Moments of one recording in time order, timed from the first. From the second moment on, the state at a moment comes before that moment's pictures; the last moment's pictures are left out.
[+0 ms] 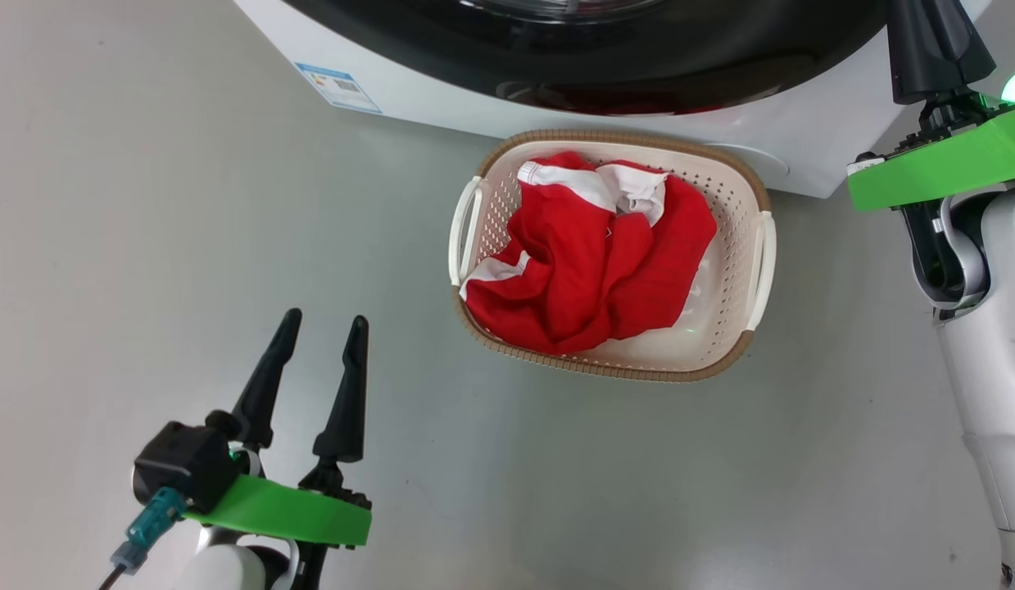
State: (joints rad) left arm -0.25 0.03 -0.12 0.17 -0.32 -0.13 -0.25; right arm -0.79 -0.21 0.08 0.38 0.36 0.14 -0.26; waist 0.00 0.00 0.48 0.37
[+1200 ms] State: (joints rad) left arm -0.18 0.05 -0.05 0.20 -0.27 -0.13 -0.25; right arm -0.34 -0.19 0.08 0.28 0.37 0.13 -0.26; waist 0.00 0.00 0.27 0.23
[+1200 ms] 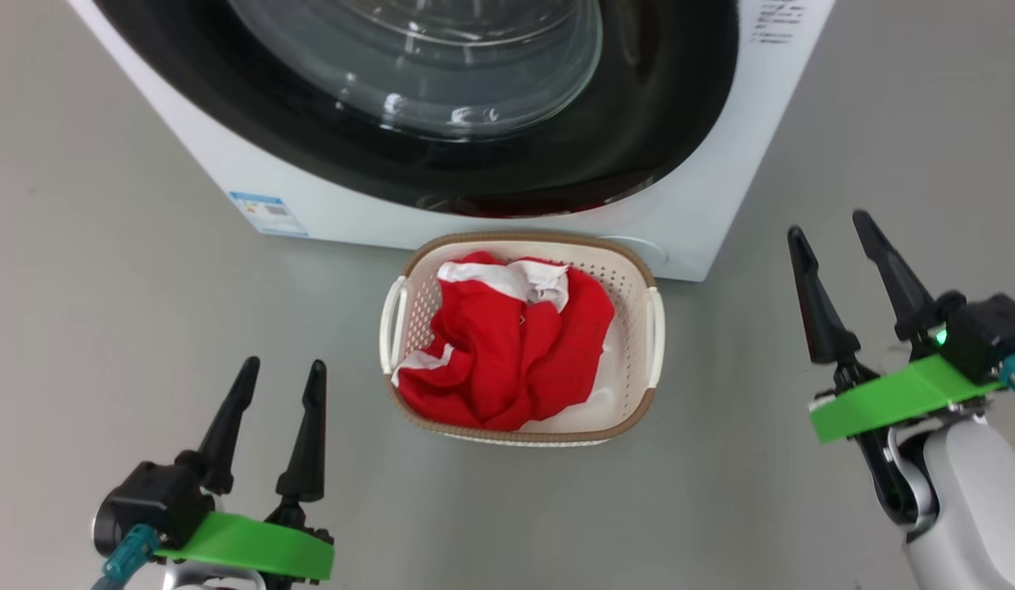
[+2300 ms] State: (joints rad) left arm -0.05 0.13 -0.02 0.18 -0.30 -0.13 -0.25; right arm 0.00 -0.16 -0.06 0.23 0.37 0.13 -0.26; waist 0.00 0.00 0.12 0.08
